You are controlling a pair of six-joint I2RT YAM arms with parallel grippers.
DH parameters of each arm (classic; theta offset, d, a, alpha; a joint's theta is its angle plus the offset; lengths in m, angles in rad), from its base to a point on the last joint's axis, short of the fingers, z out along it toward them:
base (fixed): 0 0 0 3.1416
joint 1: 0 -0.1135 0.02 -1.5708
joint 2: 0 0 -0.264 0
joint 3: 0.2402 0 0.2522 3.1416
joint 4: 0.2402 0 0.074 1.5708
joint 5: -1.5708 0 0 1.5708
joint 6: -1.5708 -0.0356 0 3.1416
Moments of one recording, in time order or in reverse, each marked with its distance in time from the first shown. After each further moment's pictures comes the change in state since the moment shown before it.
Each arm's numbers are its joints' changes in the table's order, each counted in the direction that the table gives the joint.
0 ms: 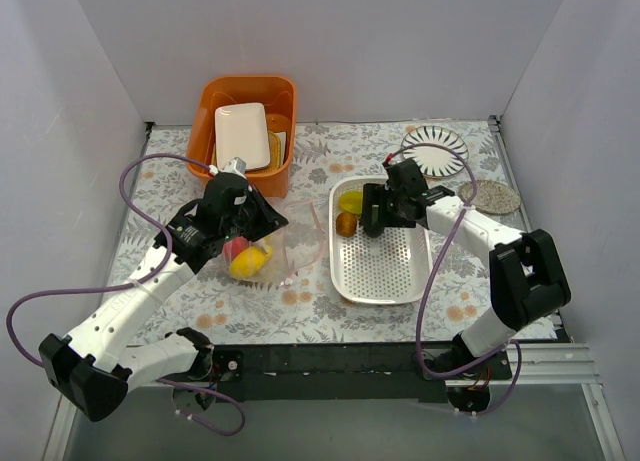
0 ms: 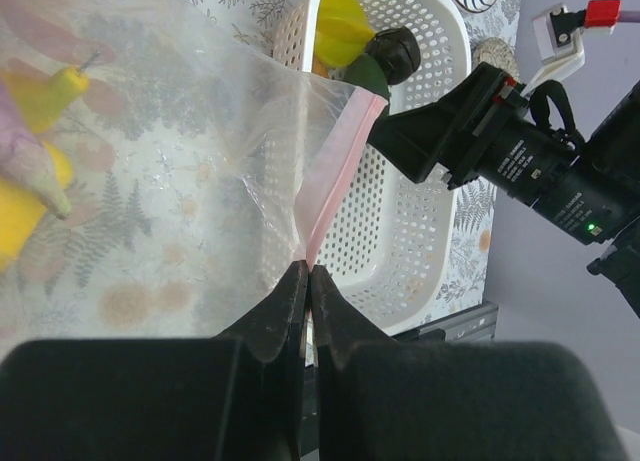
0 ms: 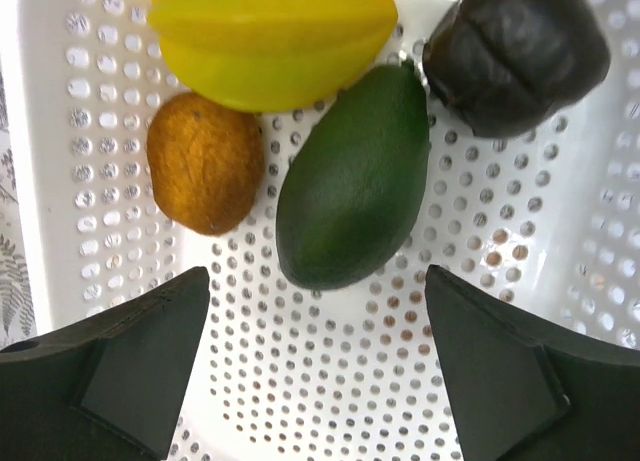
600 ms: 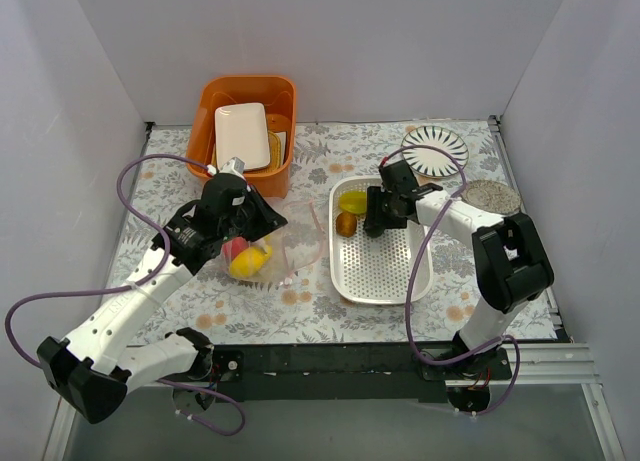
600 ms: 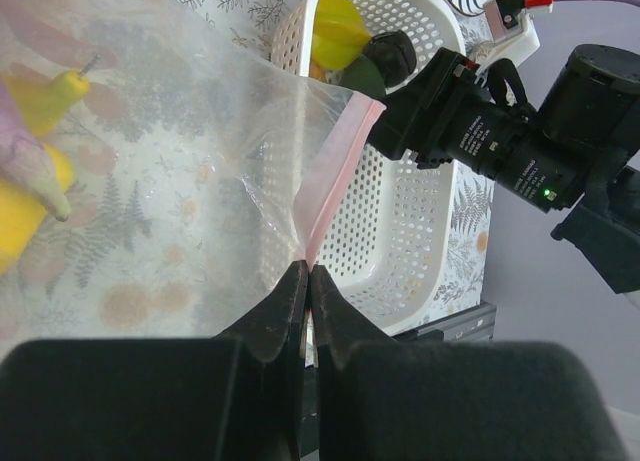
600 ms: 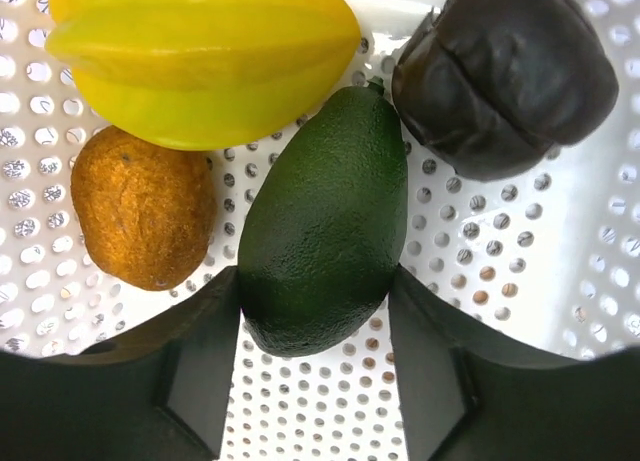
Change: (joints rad) left arm 0.000 0.011 0.000 0.001 0.002 0.000; right arm 0.000 -0.140 0.070 0.001 -0.055 0.008
